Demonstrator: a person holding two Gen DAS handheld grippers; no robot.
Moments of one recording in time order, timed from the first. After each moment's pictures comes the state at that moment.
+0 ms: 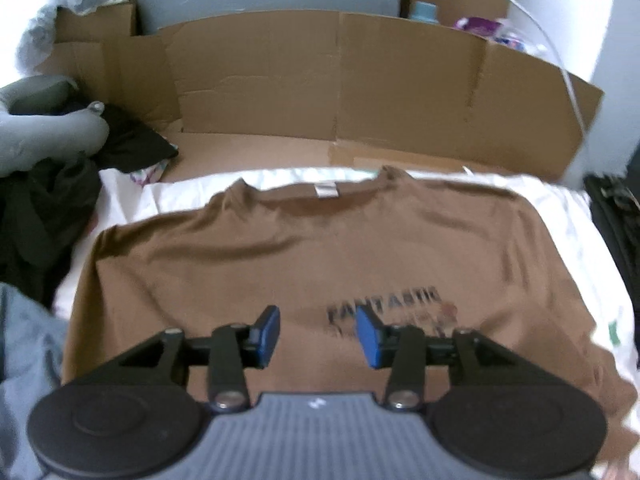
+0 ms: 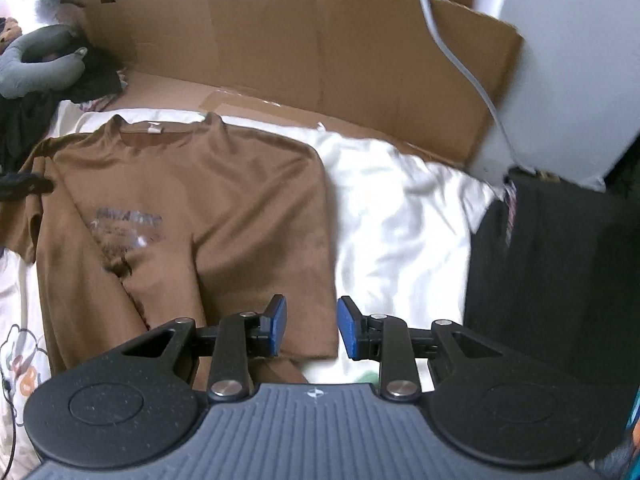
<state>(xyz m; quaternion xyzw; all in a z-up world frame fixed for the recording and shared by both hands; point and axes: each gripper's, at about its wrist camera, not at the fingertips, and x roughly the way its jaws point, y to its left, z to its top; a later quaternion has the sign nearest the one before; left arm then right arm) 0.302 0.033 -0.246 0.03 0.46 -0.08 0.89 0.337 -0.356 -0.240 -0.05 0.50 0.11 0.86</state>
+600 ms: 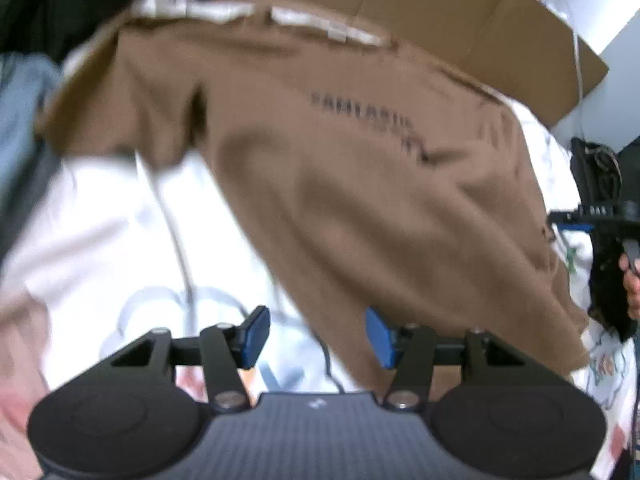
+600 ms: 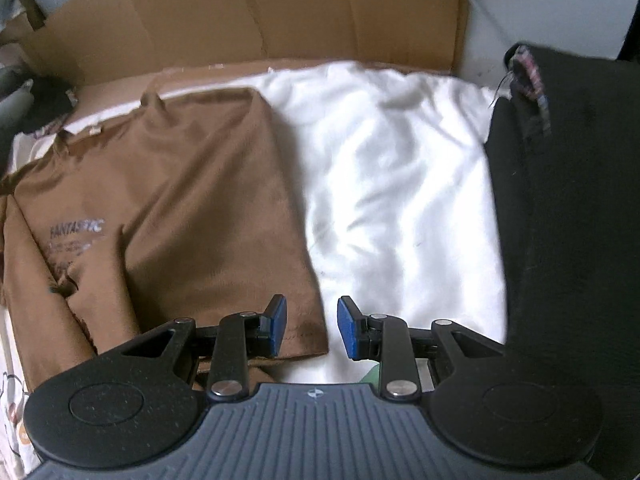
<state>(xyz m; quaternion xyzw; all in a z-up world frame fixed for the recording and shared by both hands) 0.188 0.048 -0.310 -0.12 0.57 -0.06 0.81 0.367 -0.379 -0.331 0.04 0.54 0.08 0.83</state>
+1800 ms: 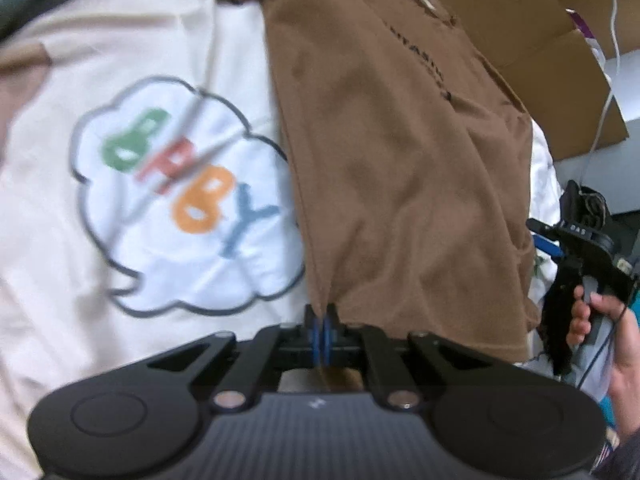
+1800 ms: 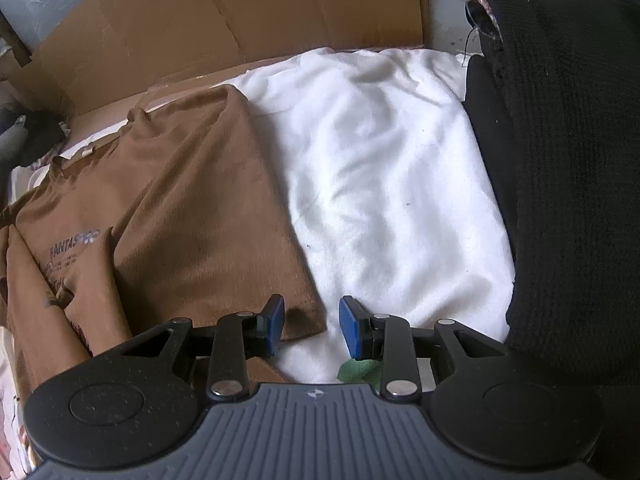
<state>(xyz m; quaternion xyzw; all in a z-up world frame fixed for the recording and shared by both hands) 0.122 0.060 -0.320 -0.30 0.60 -0.02 0.74 0.347 -0.397 -0.346 0.11 0.52 0.06 0.84</state>
